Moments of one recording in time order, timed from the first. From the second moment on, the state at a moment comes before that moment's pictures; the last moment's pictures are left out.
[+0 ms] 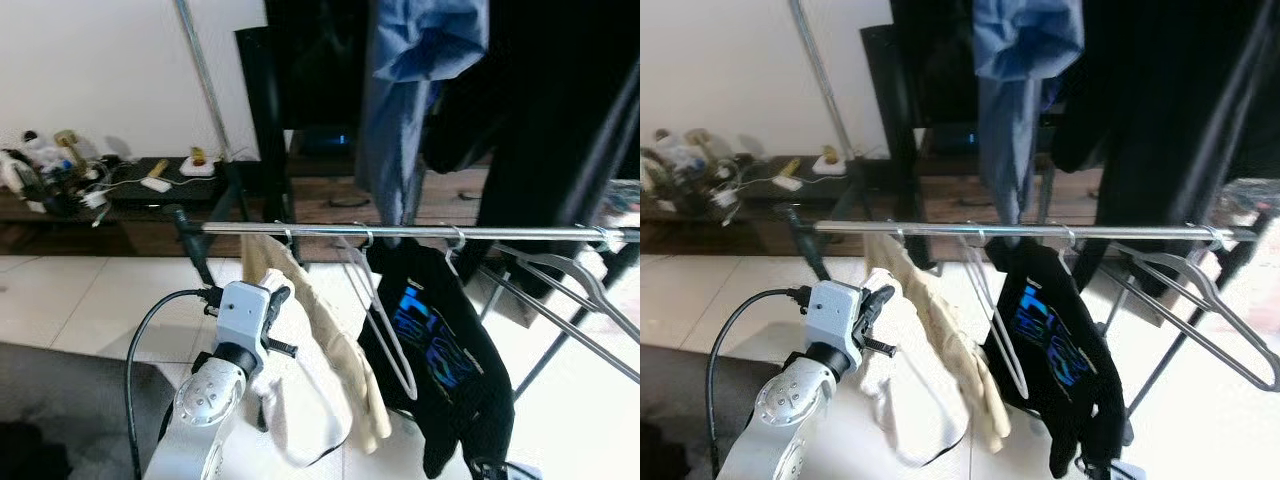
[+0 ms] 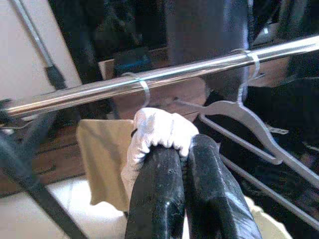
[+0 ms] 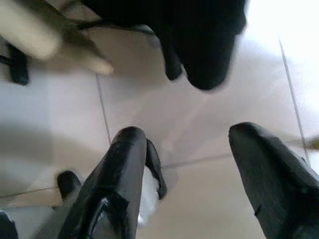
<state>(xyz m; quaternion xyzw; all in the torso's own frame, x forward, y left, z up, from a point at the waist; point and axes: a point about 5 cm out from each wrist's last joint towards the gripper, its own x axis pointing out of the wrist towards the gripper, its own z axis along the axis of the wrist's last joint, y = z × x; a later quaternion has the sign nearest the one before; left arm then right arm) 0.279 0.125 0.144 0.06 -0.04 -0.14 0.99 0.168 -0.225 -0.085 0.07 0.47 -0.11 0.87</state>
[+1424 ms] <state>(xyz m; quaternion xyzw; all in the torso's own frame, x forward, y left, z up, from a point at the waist) 0.258 0.144 0.082 0.09 0.11 -0.12 0.98 0.163 -0.206 -0.091 0.07 0.49 -0.08 0.87</state>
